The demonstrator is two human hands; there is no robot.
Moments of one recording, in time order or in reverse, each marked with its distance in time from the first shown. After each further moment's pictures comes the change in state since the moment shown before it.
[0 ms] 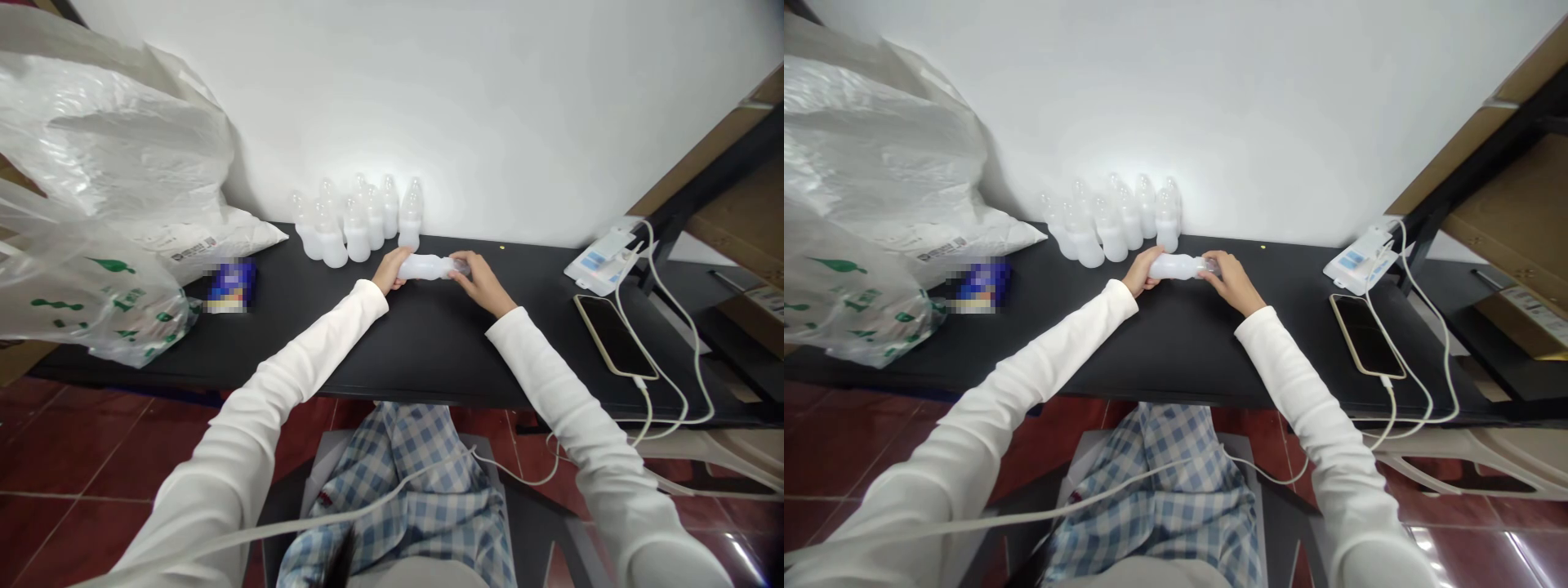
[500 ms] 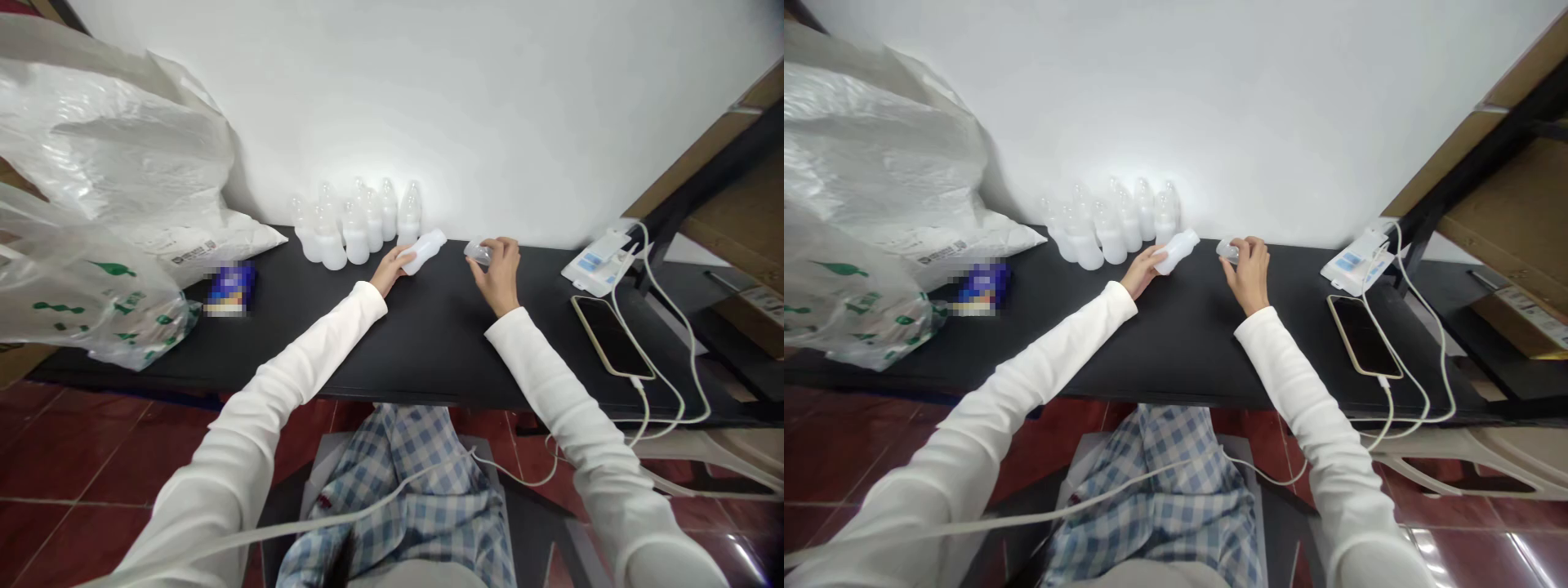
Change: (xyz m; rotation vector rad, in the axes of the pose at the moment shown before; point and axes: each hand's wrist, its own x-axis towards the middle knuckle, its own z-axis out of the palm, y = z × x) left_hand 0.016 -0.017 -0.007 -0.082 0.013 0.109; right_hand -0.003 0.015 -0.006 -0.296 0.367 0.166
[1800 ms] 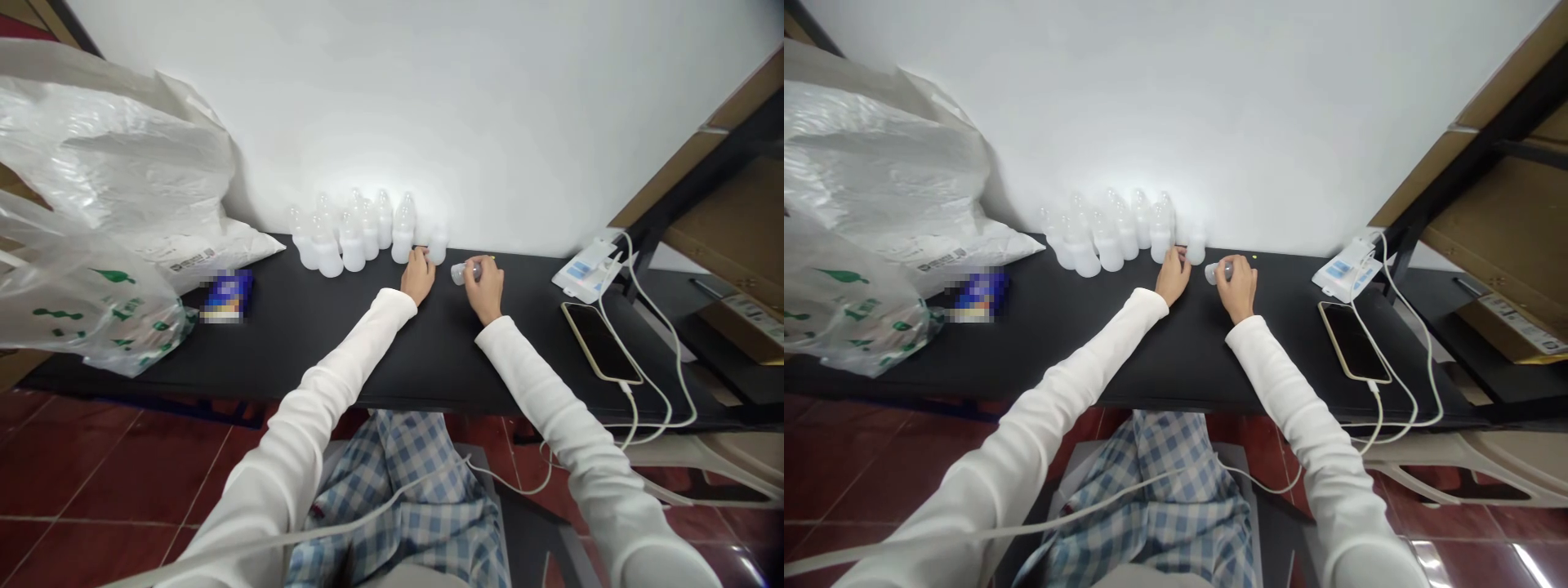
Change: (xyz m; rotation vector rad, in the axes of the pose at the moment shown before) left_hand 0.027 -0.022 0.070 0.855 0.258 0.324; right_hand -0.004 -0.014 0.012 0.143 0.060 0.223
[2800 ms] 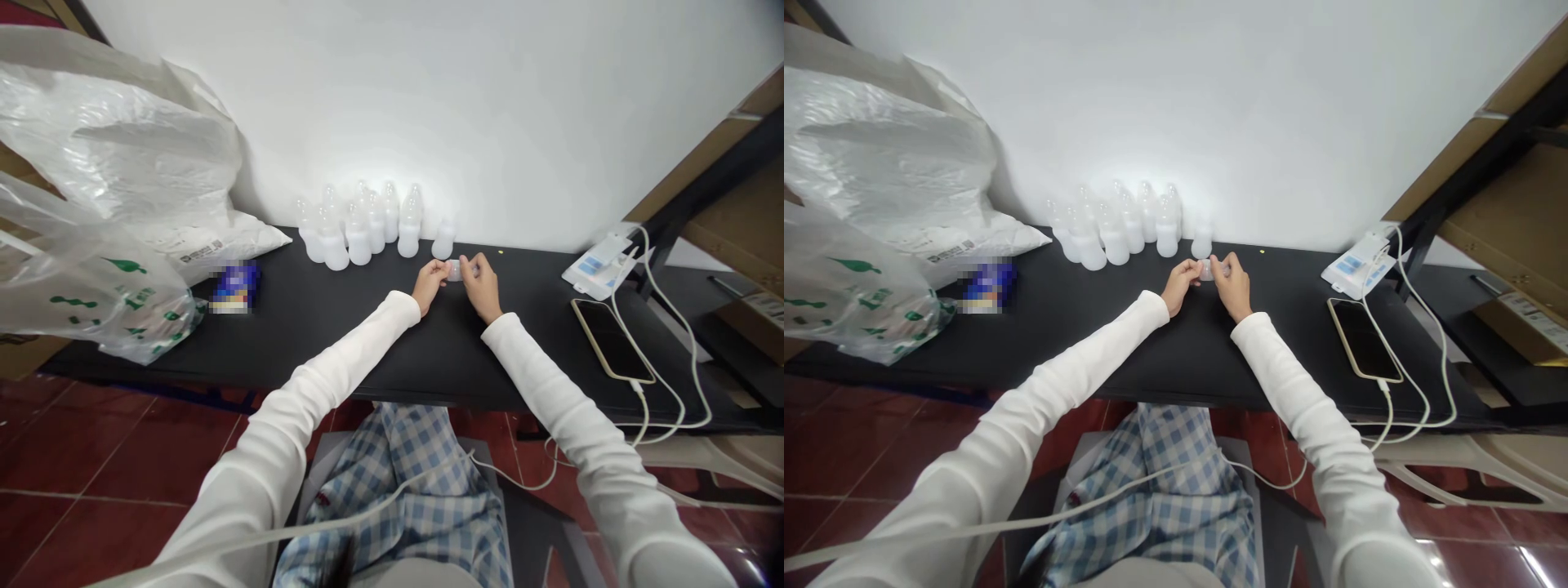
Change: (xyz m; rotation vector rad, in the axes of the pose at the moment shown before) left_hand -0.034 0.035 -0.018 -0.957 -0.182 -0.407; right_hand -0.008 -0.020 0.000 0.297 -0.149 0.155
